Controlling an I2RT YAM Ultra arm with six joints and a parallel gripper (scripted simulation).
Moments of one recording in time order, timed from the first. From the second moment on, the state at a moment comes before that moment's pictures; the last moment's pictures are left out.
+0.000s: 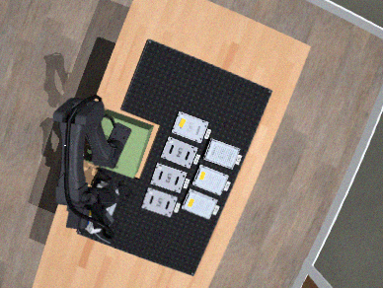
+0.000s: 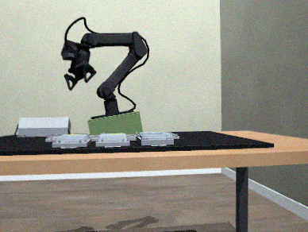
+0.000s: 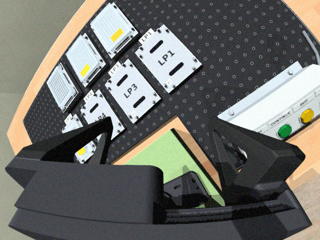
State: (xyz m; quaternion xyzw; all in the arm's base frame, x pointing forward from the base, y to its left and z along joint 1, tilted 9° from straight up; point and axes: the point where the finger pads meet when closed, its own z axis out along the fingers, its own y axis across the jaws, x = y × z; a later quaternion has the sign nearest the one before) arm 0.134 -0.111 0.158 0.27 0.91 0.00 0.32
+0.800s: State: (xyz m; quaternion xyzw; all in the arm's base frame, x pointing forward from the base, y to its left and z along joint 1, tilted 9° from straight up) arm 0.150 -0.101 0.142 0.23 0.93 0.05 0.27
